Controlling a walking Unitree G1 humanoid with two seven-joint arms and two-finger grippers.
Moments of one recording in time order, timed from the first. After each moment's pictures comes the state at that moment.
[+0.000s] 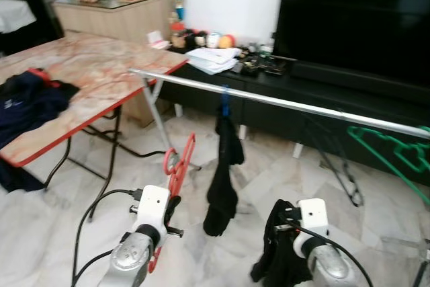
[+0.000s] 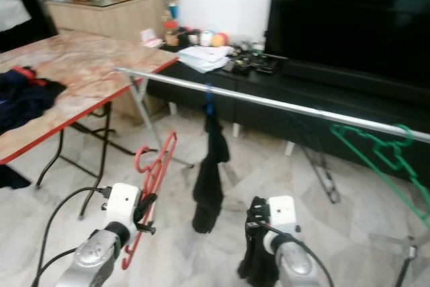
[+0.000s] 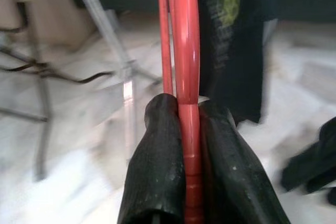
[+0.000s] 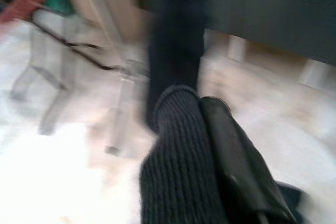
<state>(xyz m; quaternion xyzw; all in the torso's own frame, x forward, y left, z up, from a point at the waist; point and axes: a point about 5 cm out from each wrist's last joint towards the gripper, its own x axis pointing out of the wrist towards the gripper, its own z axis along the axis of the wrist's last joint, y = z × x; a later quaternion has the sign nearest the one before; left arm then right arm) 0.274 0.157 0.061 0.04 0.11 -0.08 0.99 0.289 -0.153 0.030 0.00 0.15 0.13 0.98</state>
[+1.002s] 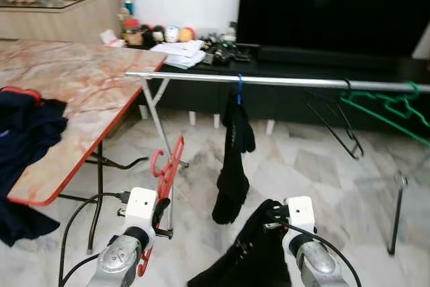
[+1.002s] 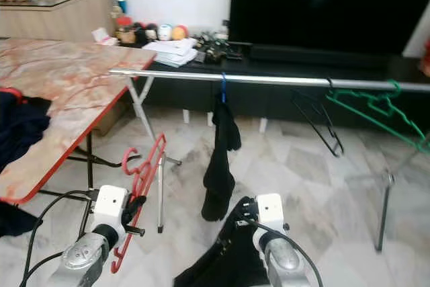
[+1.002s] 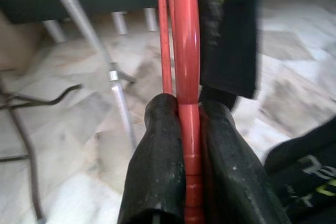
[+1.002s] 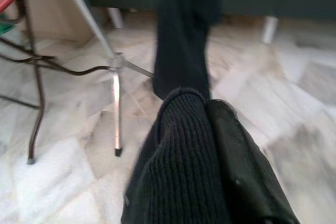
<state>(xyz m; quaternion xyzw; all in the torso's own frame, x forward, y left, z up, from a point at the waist) 0.272 0.158 0.062 0.02 0.10 -0.08 0.99 0.290 -0.158 0.026 -0.01 0.17 0.11 0.98</state>
